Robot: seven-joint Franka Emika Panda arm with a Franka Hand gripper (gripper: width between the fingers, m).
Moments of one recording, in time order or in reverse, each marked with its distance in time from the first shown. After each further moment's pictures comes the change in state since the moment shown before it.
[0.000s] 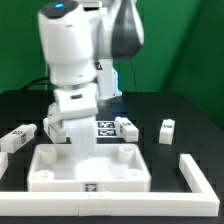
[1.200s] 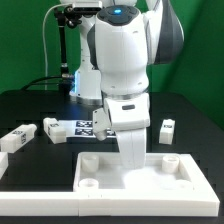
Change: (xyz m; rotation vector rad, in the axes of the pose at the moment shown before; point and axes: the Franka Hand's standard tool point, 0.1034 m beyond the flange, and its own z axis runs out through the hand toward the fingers) arm 0.052 0.019 0.009 0.025 -0.027 0.024
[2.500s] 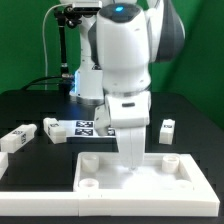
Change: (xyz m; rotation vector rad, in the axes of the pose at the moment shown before) arm 0.010 -0.001 -0.020 -0.007 -0.023 0.118
